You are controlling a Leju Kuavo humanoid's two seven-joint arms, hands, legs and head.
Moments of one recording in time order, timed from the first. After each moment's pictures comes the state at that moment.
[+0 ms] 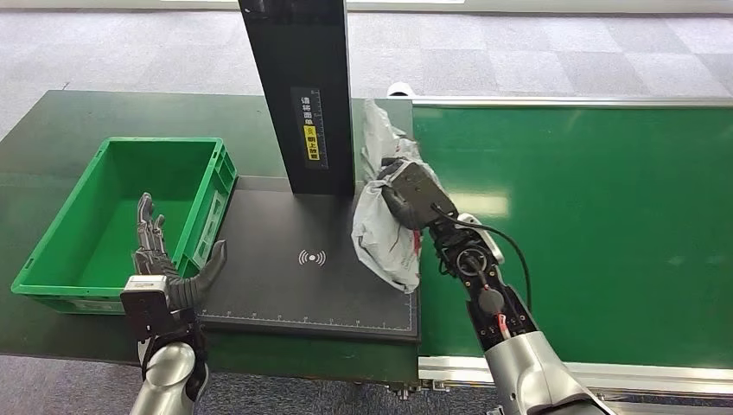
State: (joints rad) left arm -0.13 -0.15 -0.11 -1.42 -0.22 0.53 -0.61; right arm -0.67 0.17 0.34 -0.76 0.40 0.10 -0.21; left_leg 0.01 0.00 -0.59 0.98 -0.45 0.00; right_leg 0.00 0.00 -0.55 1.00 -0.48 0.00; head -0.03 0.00
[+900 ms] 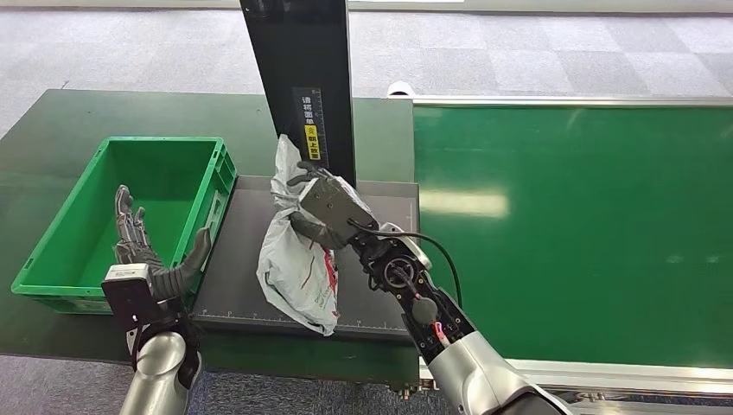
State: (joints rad) left arm -0.17 -0.16 -0.06 -1.42 -0.22 0.52 -0.61; right arm -0.70 0.33 0.52 -0.67 0.36 0.07 -0.18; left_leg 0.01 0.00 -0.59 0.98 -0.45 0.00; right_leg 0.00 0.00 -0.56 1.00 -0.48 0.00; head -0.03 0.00
